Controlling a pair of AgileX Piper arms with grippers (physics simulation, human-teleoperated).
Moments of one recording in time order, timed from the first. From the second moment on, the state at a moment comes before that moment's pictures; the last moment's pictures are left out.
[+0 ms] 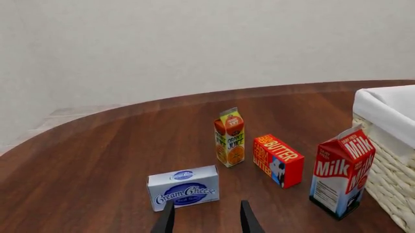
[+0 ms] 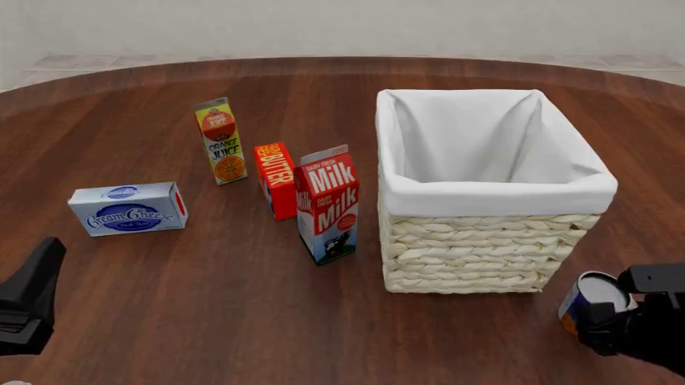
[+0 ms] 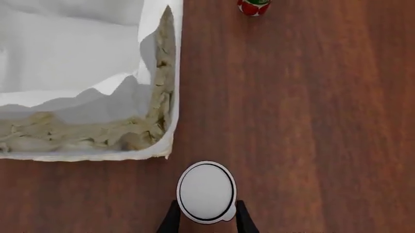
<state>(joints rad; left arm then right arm) -0.04 0.04 0.00 -0.02 0.08 -0.13 0.94 -0.10 0.04 -0.16</state>
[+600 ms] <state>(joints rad) -0.04 0.04 0.00 -0.02 0.08 -0.14 0.84 -0.14 0.14 -0.20</state>
